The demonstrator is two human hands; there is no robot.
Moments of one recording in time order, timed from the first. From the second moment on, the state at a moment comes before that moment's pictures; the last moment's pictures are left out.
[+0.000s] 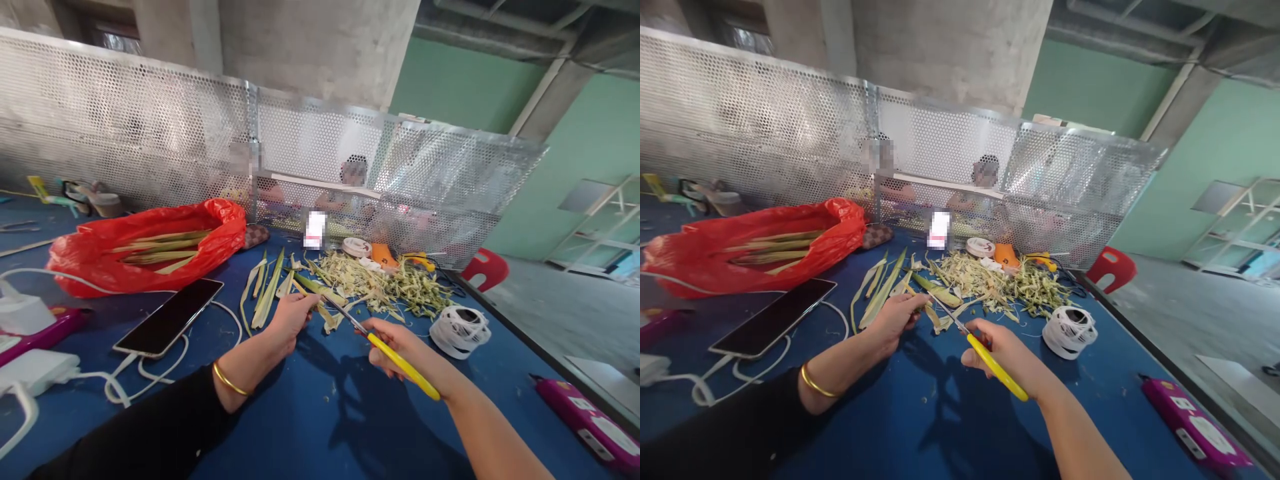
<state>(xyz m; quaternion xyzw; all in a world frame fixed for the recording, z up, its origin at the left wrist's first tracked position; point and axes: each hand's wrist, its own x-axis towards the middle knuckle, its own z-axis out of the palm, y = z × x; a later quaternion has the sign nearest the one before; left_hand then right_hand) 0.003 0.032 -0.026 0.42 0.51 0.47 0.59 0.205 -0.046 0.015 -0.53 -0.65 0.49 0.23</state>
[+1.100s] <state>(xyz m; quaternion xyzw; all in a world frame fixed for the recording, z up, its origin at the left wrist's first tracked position) 0.009 0.024 -0.025 0.42 0.50 0.48 0.59 0.206 -0.044 0.005 -0.56 -0.66 0.46 0.22</state>
